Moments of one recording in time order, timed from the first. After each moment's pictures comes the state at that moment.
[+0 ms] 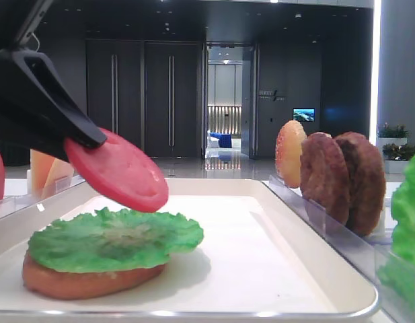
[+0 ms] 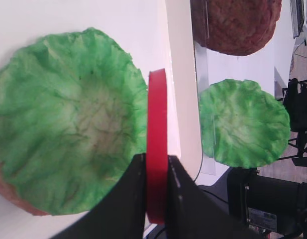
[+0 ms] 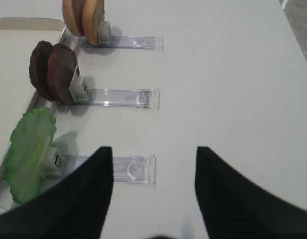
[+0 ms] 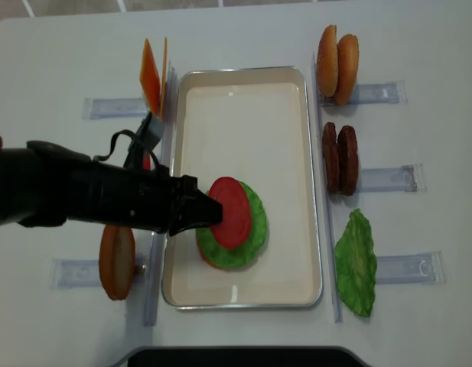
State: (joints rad) left arm -0.29 1.58 -0.56 -1.47 0.76 0.99; right arm 0.12 -0.01 -0.51 0.02 1.13 -0.02
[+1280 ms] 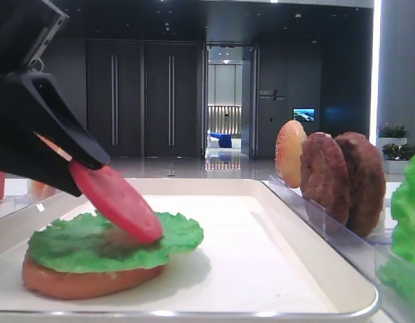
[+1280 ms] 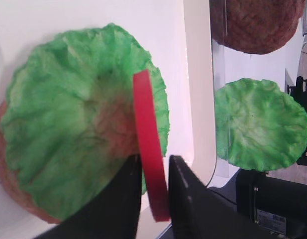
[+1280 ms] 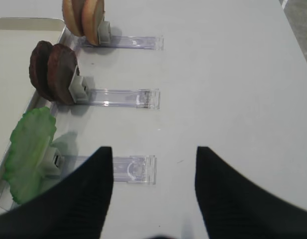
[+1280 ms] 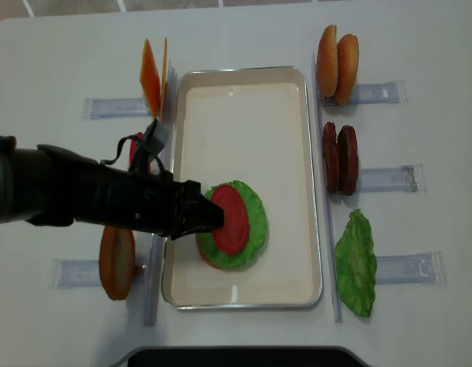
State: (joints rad) left arm -0.29 1.64 -0.56 -1.50 0.76 1.04; right arm 0.12 -0.01 -0.51 0.02 1.13 -0.02
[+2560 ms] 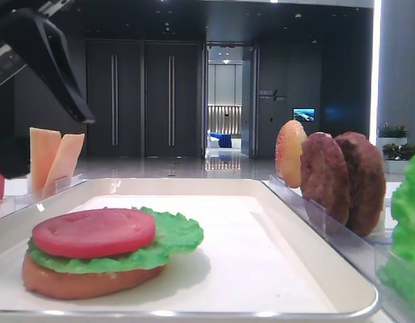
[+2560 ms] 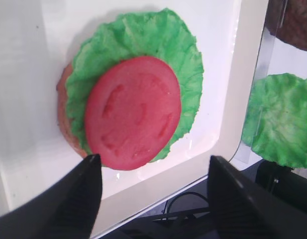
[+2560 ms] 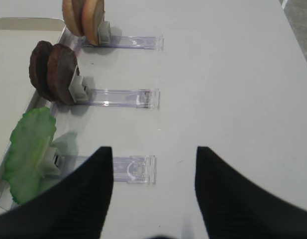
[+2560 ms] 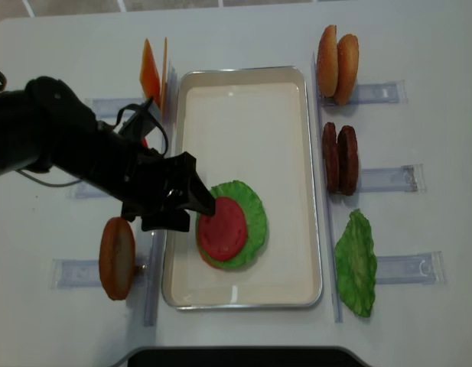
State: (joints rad) left arm -0.29 1.57 -0.78 -0.88 0.83 0.28; right arm 0.12 -0.01 -0.51 0.02 1.13 -0.02
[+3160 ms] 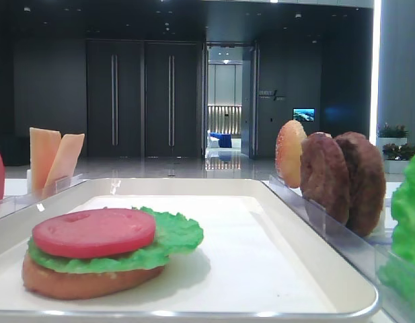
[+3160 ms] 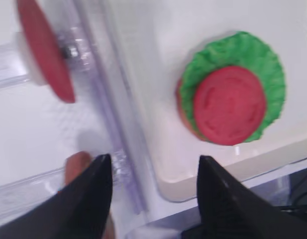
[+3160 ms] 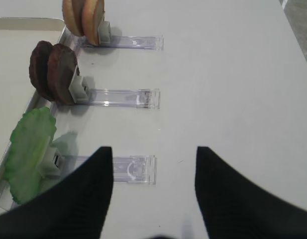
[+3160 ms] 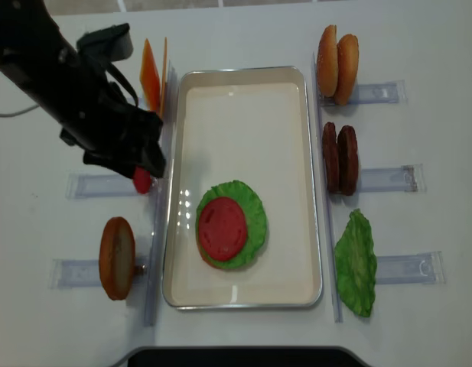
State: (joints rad) left arm -0.28 1.48 -1.11 -0.22 1.12 -0.04; right arm 0.12 -0.01 -0.51 0.02 1.13 -0.02
